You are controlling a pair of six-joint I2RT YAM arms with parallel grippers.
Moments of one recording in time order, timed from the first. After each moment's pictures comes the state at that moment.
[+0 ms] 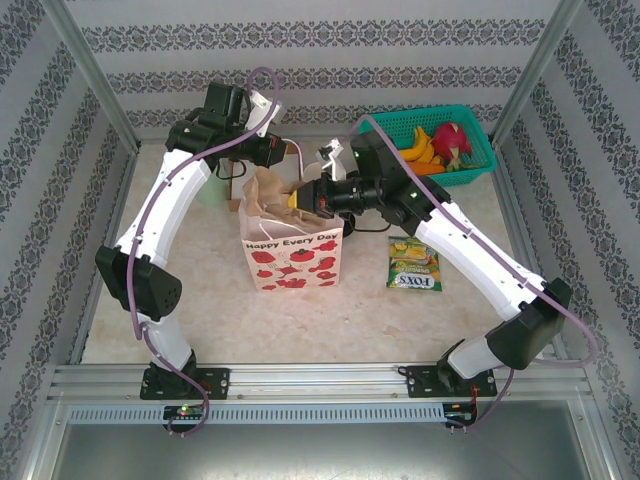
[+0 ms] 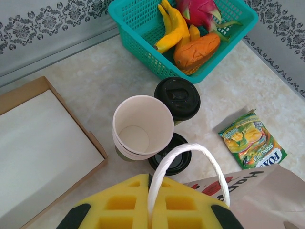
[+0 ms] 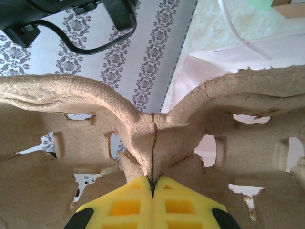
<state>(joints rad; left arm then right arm) -0.29 1.81 2.03 -0.96 0.42 0.07 0.65 1.49 1.53 -0.56 -0.67 0.86</state>
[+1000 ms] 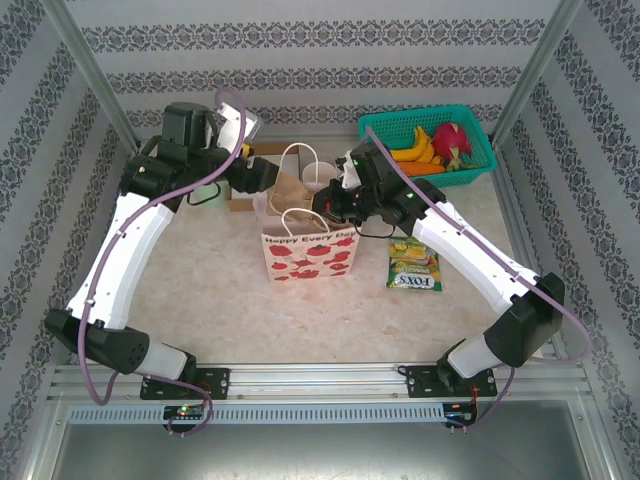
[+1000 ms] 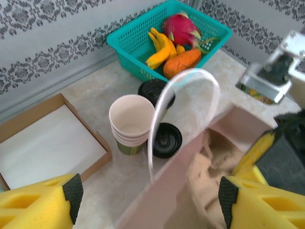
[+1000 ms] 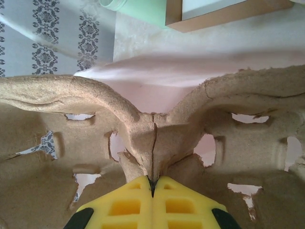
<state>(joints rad) -0.29 1.43 1.73 -0.90 0.41 0.14 0.61 1.50 1.46 -0.66 -0.46 0.88</state>
